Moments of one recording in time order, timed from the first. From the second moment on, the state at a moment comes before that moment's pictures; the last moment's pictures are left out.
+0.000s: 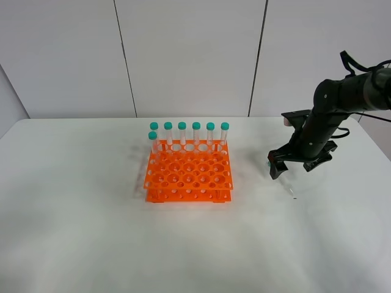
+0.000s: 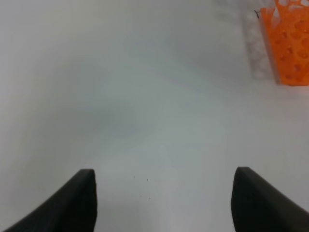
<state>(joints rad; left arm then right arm) -0.04 0.00 -0.50 0.06 1.06 -0.03 0.11 2.03 -1.31 0.08 0.78 -0.14</state>
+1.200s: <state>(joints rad) -0.04 0.00 -0.50 0.06 1.06 -0.03 0.11 2.13 -1.31 0.08 0.73 -0.11</state>
